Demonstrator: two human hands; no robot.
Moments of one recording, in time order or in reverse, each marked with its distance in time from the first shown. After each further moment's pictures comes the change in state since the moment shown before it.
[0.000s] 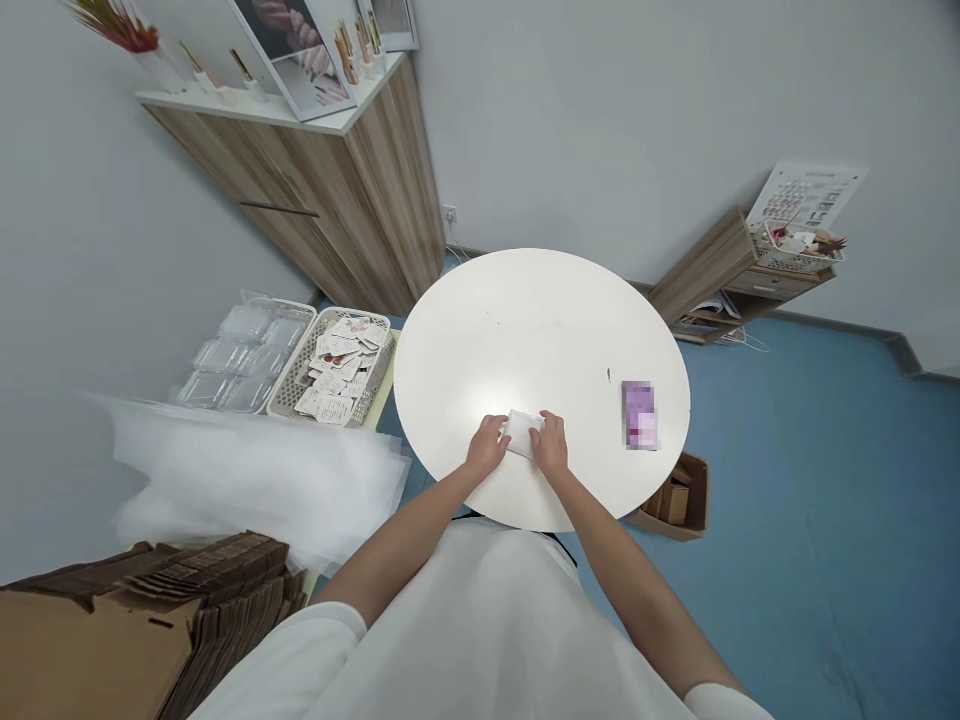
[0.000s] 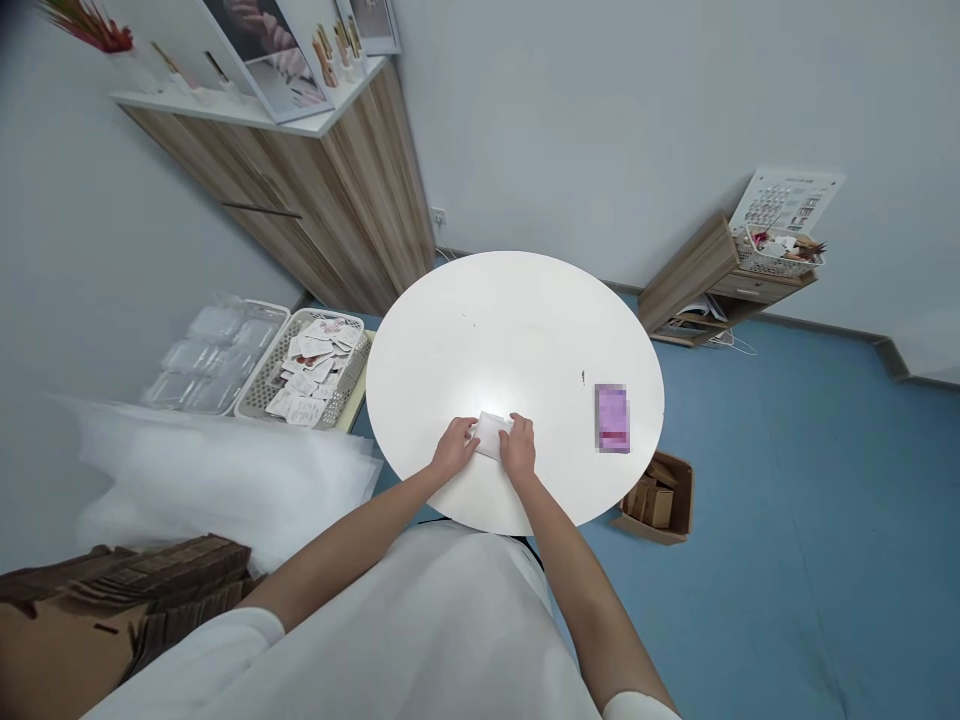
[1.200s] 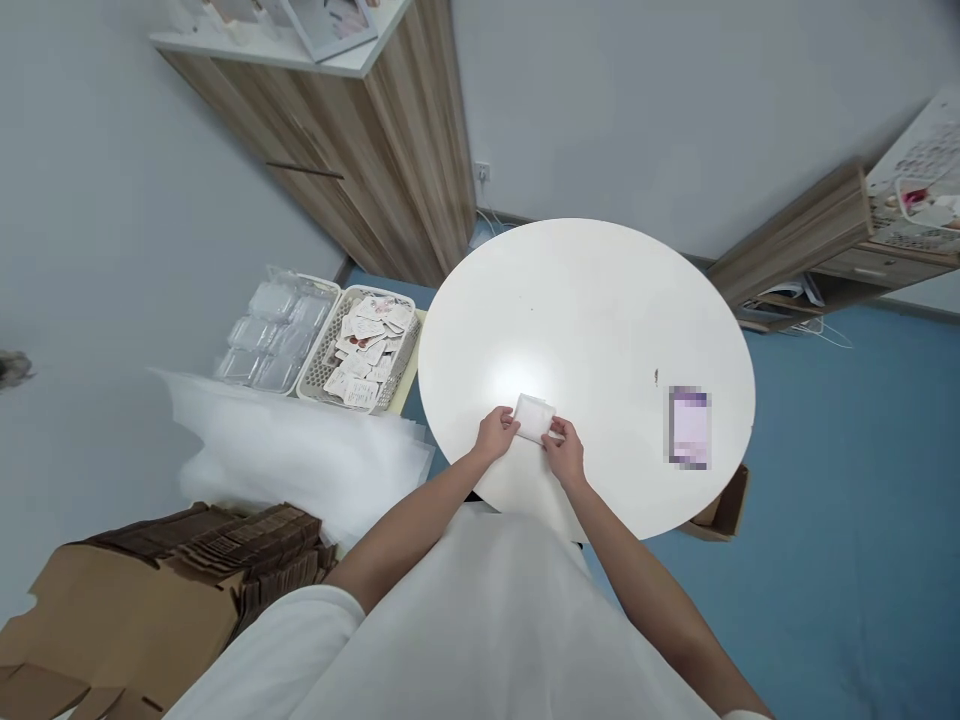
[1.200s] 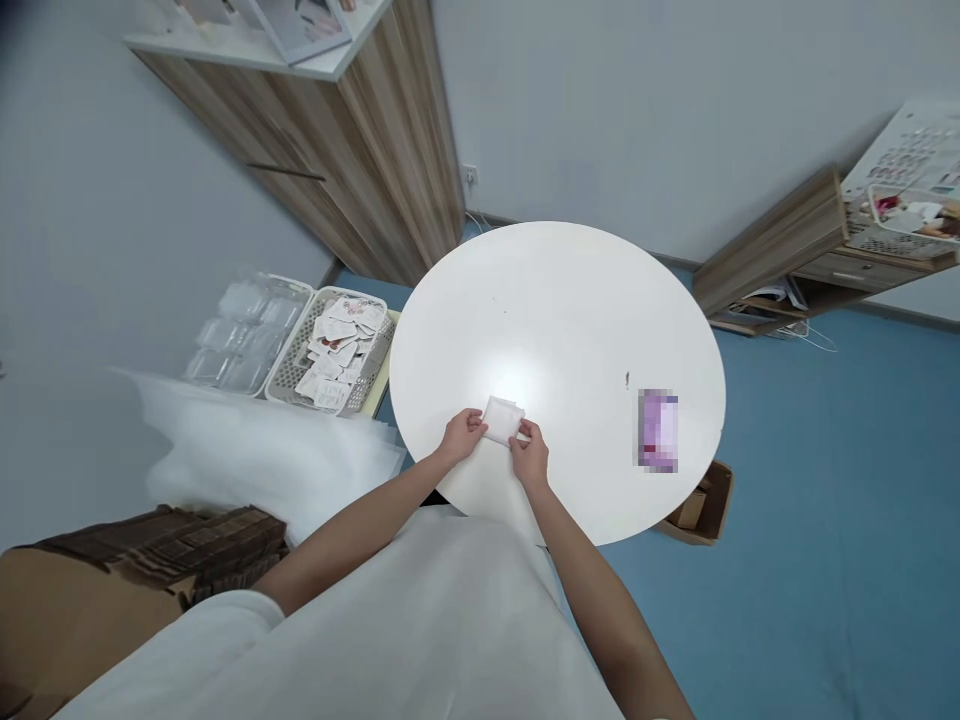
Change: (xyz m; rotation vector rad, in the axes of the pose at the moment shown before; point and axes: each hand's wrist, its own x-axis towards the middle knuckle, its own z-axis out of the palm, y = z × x) left_hand 0.016 -0.021 -0.020 -0.296 0.054 -0.376; right_hand -0.001 -0.011 0.023 0.532 -0.155 0.276
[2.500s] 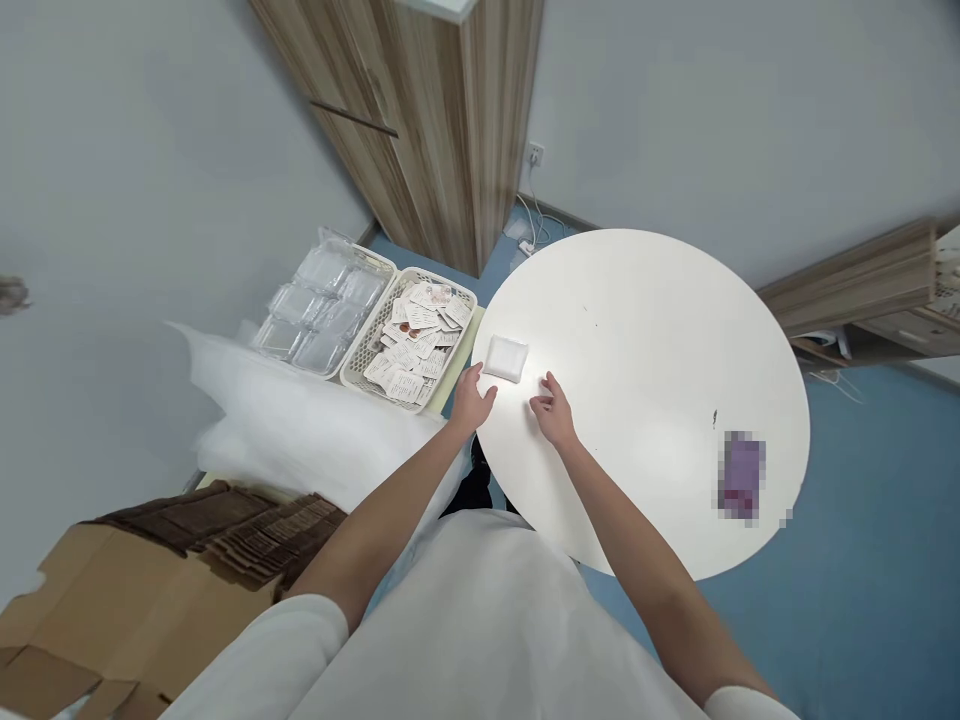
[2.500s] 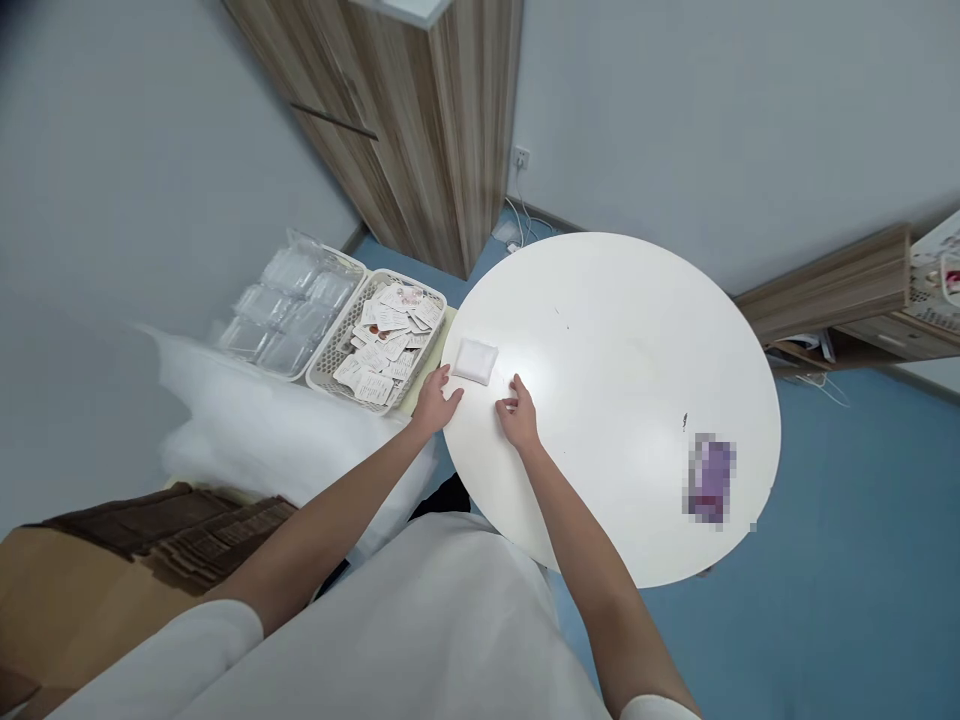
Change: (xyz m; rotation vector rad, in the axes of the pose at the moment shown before) left_hand 0.049 -0.032 -0.142 -0.015 0.298 0.159; right_hand 0.046 -0.095 0.112 -0.119 -0.241 -0.195
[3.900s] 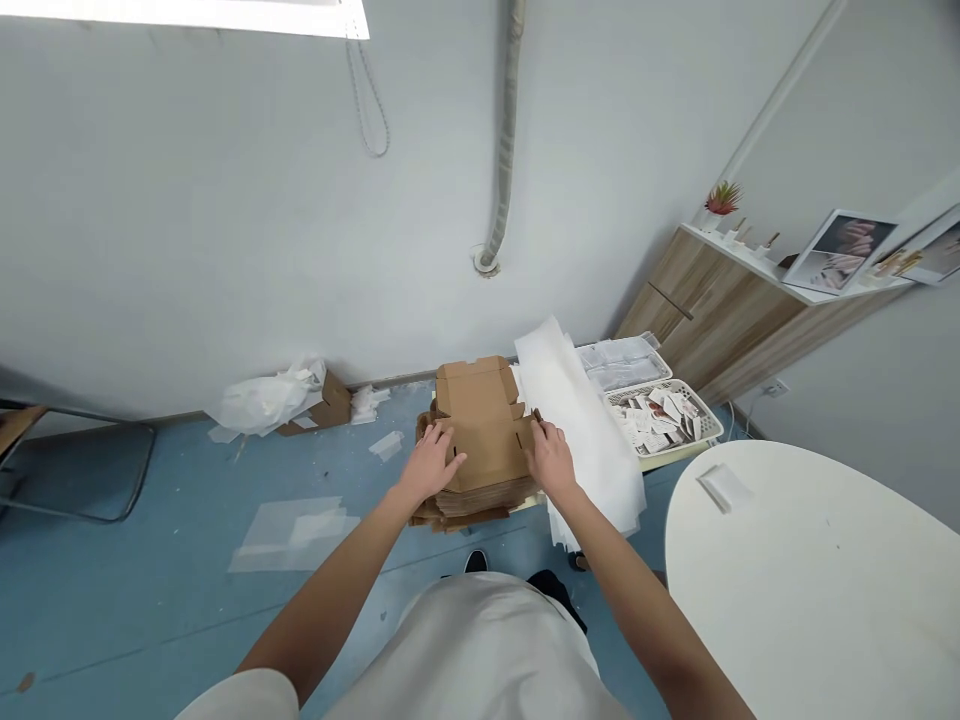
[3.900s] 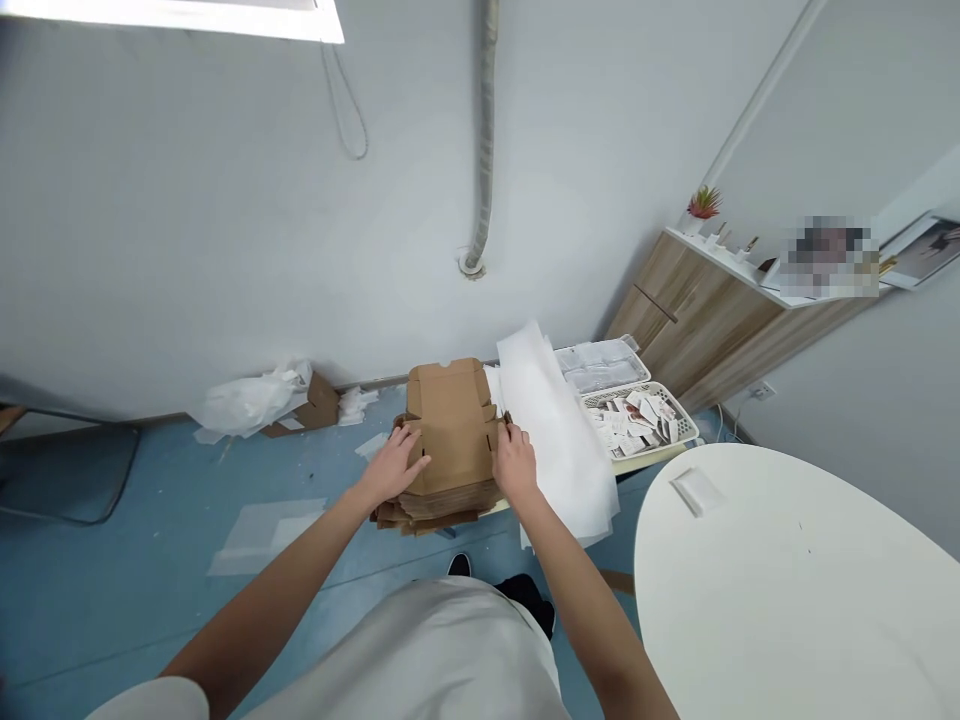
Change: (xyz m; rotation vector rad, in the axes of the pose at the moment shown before) left_hand -0.391 -0.160 -0.279 0.475 0.545 -0.387; right_hand -0.235 -0.112 0.277 -0.791 -0.517 -1.209
